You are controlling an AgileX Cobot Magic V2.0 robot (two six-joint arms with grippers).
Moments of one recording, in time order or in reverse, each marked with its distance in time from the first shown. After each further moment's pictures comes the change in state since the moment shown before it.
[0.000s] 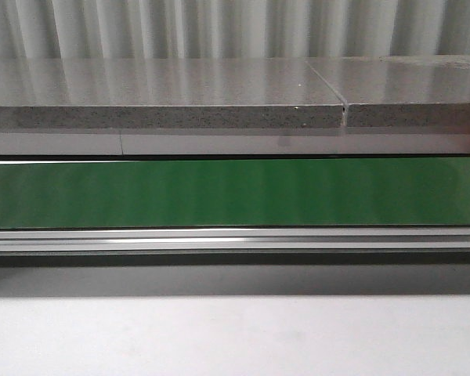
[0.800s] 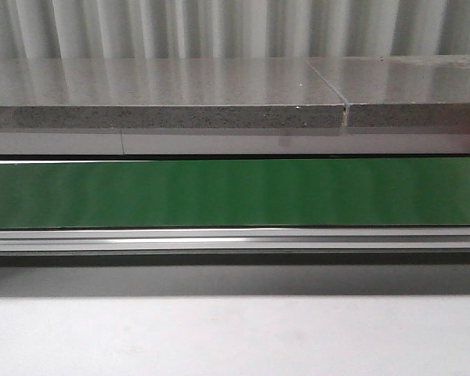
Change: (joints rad) left arm 0.000 0.006 -0.010 -0.018 0.001 0.031; right arm 0.000 0.000 0.000 0.000 0.000 0.000
